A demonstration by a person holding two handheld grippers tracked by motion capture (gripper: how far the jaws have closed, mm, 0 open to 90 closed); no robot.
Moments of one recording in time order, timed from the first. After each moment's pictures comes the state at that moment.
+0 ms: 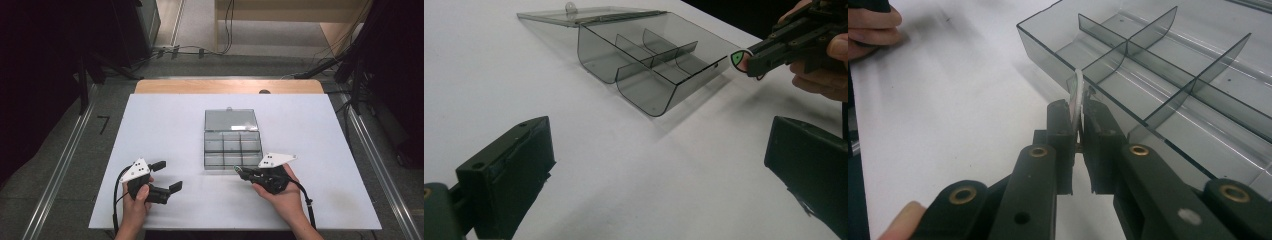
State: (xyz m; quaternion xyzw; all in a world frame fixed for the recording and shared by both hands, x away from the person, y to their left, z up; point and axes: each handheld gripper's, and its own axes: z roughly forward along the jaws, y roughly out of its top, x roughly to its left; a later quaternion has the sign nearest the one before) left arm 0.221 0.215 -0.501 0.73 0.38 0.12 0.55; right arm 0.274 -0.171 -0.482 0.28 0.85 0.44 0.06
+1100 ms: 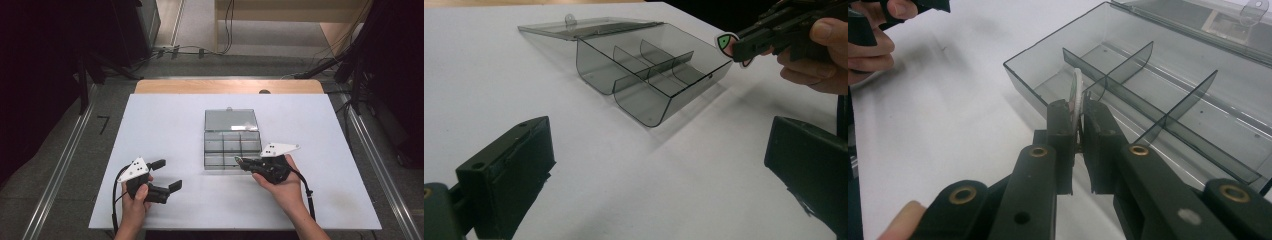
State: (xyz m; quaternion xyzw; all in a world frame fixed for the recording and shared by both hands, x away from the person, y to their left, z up) left arm 0.220 0.215 -0.493 0.73 0.37 0.12 0.56; right arm 0.292 -0.172 -0.465 0.28 0.84 0.46 0.06
